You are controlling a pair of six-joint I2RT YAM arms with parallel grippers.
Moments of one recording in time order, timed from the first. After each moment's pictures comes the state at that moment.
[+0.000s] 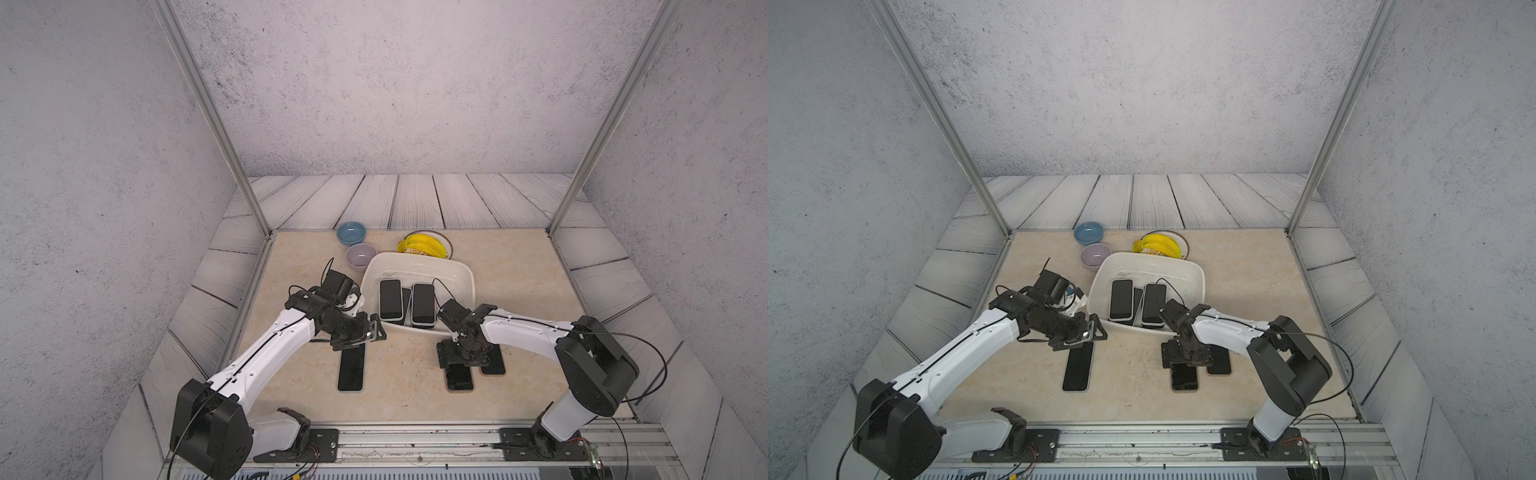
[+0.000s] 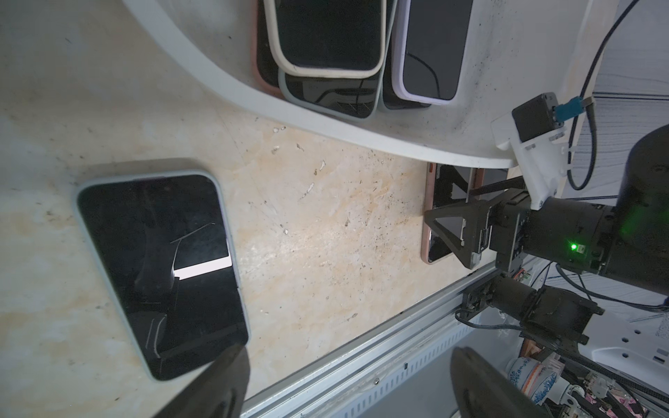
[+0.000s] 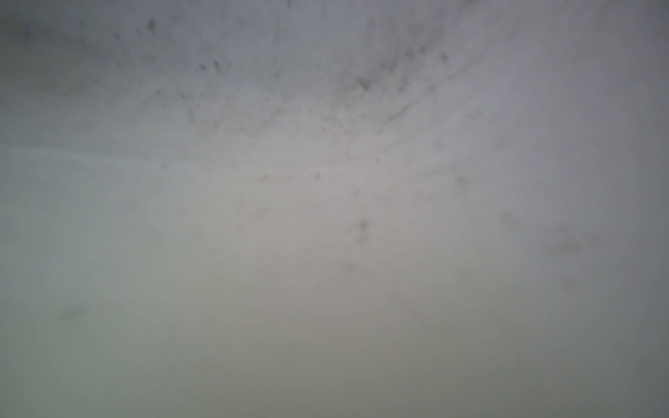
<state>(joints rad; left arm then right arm) -0.45 1.27 1.00 -0.95 0.48 -0.50 0.73 1.63 0.92 -0.81 -0.10 0.63</state>
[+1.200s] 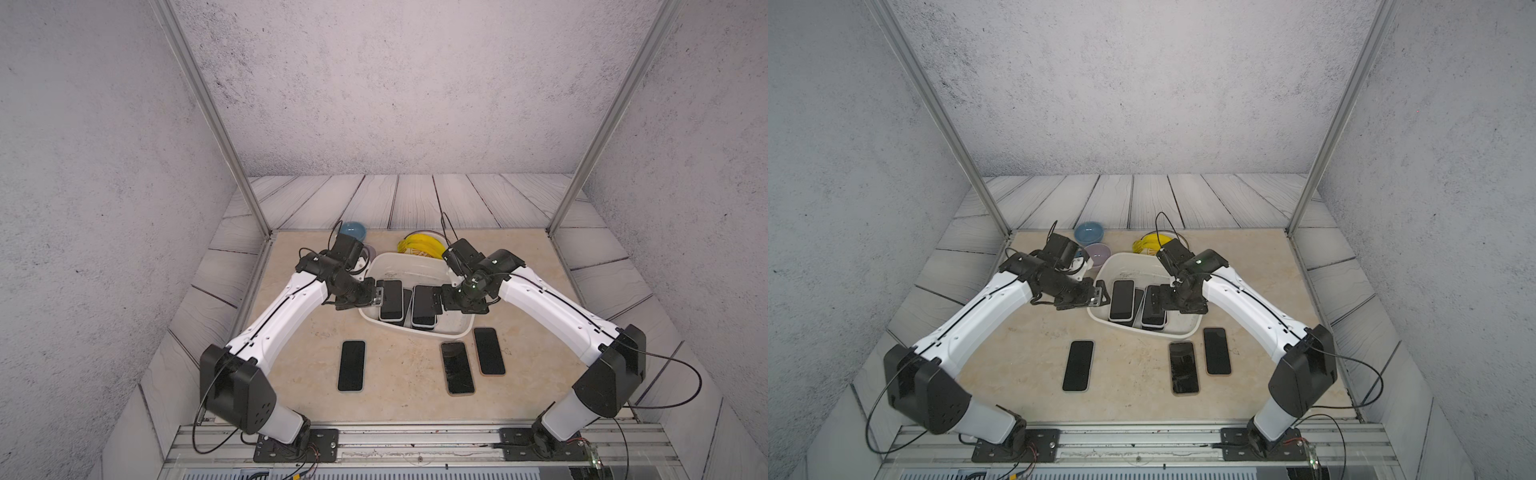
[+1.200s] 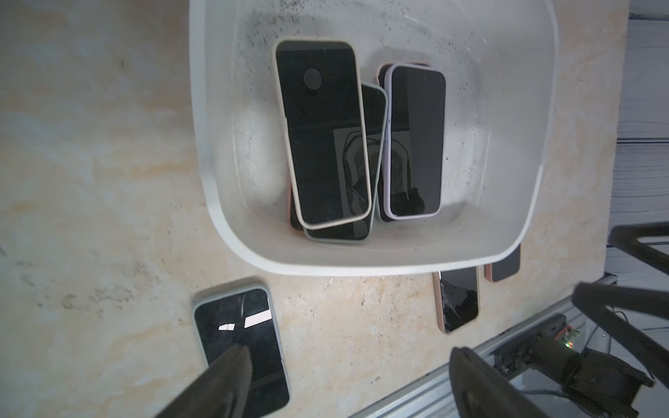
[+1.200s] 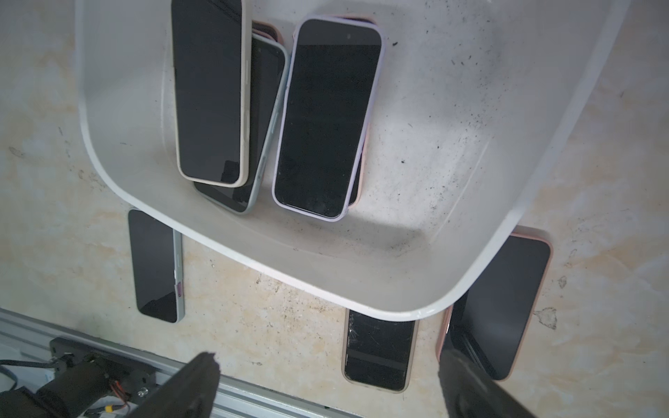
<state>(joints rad) -0.46 1.57 1.47 -1.07 0.27 -0.37 0.64 1.60 1.55 -1.19 -0.08 0.54</state>
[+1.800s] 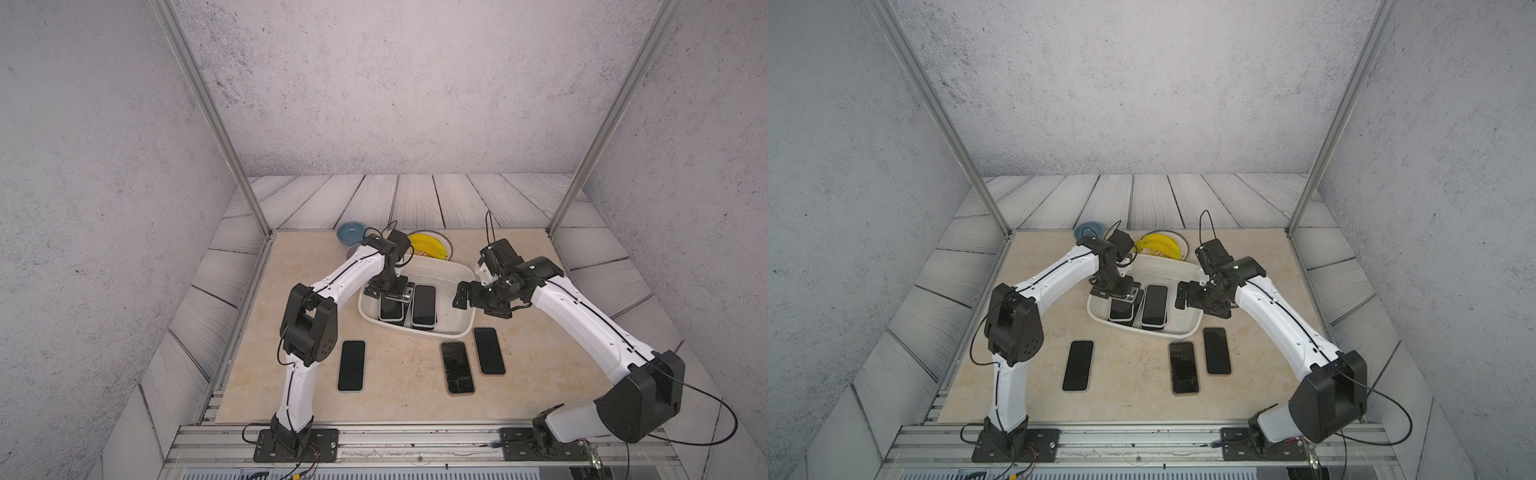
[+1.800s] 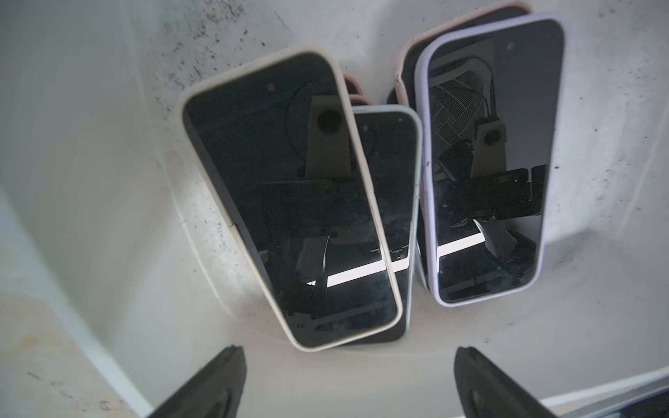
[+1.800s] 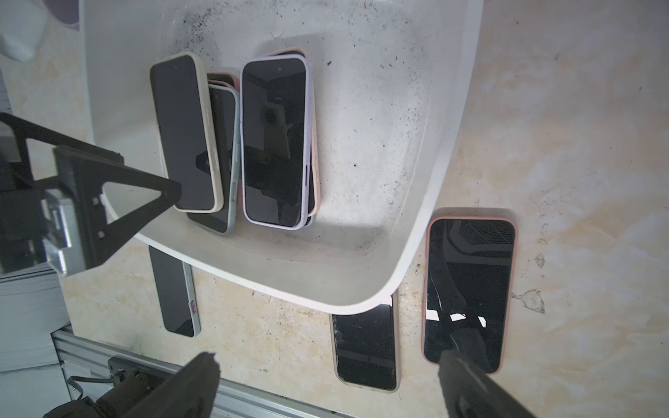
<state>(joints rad) -0.58 2.10 1.89 -1.22 0.08 -0.24 0.44 1.44 1.35 -1.10 -0.21 0.53</state>
